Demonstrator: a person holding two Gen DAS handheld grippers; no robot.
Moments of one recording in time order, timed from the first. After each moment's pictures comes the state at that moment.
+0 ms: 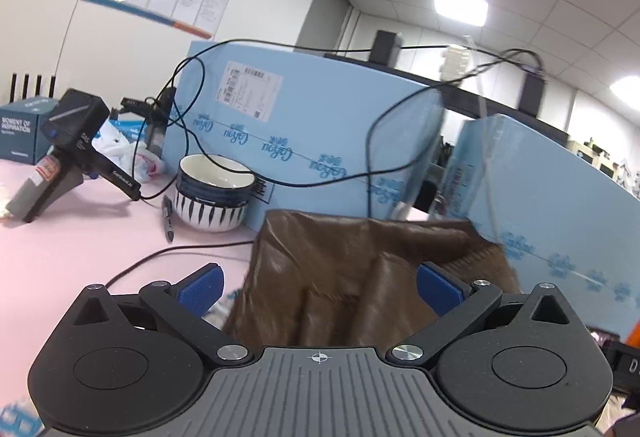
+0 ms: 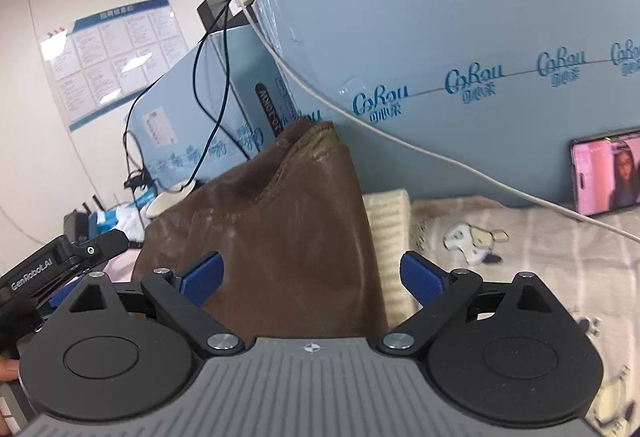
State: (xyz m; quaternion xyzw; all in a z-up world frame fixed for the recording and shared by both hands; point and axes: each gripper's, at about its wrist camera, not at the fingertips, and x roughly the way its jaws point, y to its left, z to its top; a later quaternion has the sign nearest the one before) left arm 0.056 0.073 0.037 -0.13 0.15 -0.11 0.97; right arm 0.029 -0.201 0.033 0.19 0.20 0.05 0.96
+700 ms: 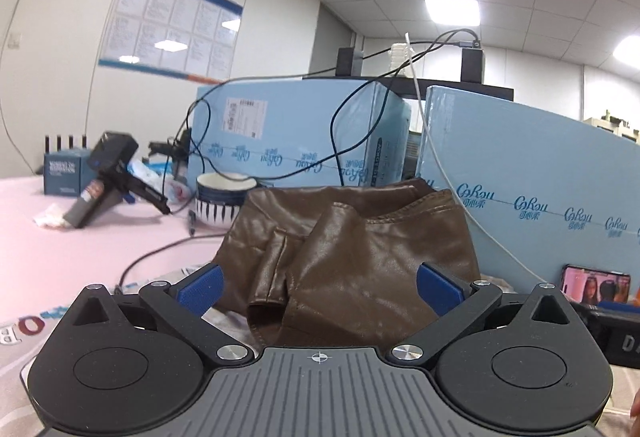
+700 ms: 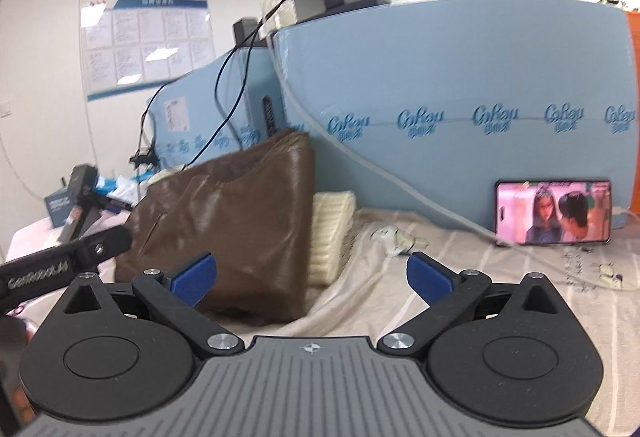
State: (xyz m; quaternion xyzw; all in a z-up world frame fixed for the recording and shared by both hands) left arm -0.043 -0.002 0.015 -0.05 0.09 -0.04 0.99; right arm -0.060 -0.223 0.013 0.07 0.13 0.03 0.99
